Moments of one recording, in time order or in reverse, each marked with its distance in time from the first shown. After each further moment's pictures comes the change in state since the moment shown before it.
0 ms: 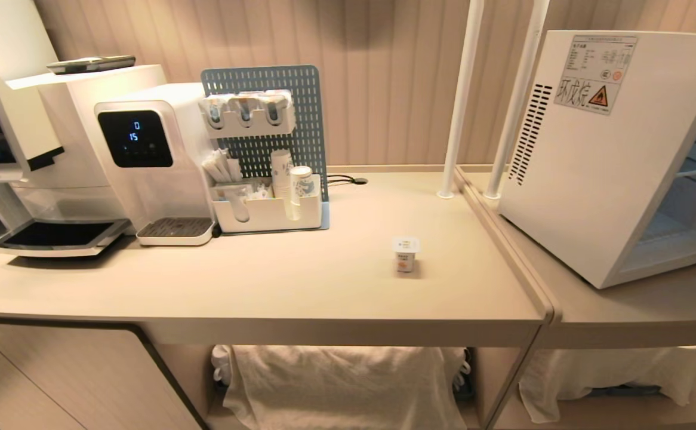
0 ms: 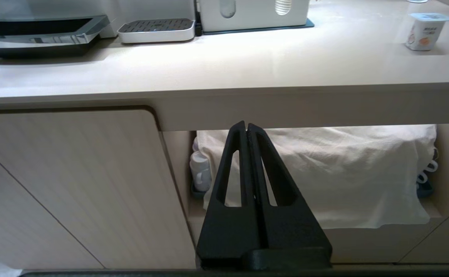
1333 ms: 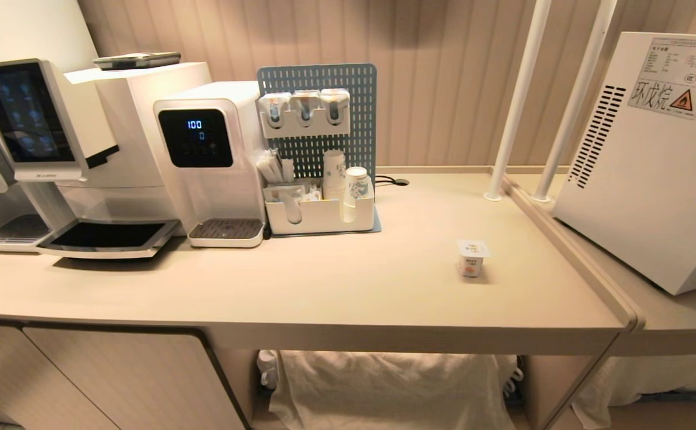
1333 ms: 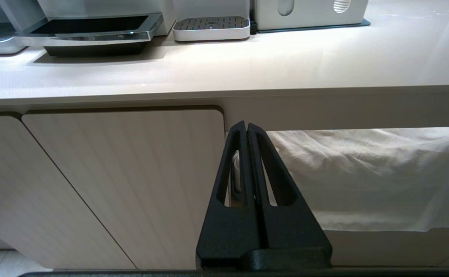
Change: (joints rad) left arm 0.000 0.000 0.000 0.002 0.000 0.005; right arm 0.000 0.000 0.000 0.000 0.001 0.000
